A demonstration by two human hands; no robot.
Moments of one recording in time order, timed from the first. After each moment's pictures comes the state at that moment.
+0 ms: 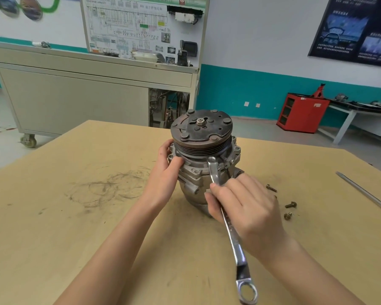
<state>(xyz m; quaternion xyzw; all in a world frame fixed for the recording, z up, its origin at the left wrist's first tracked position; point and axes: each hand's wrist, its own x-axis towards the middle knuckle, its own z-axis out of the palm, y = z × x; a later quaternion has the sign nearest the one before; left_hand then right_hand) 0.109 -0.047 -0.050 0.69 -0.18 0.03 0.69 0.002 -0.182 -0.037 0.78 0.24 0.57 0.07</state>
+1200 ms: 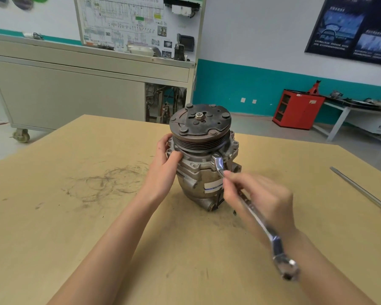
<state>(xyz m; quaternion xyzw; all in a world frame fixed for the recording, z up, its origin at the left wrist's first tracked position) 0.109 -0.047 -0.051 0.69 -0.18 0.02 0.70 -0.010 -0.192 -0.035 0.81 0.19 0.54 -0.13</state>
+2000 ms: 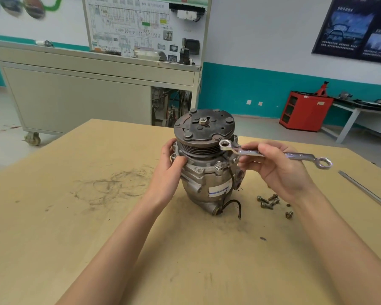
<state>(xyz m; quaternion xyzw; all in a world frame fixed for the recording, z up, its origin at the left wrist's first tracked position) 0.109 -0.045 -0.053 0.70 -0.19 0.01 0.69 0.035 -0.250 -0.002 0.66 0.19 0.14 -0.72</state>
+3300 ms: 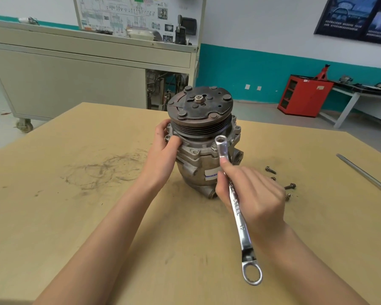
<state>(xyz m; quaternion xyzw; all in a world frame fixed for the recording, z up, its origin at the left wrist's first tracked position) 0.106 -0.049 -0.047 0.70 -0.17 0.03 0.69 0.000 -0.185 -0.056 0.76 0.15 0.63 0.03</state>
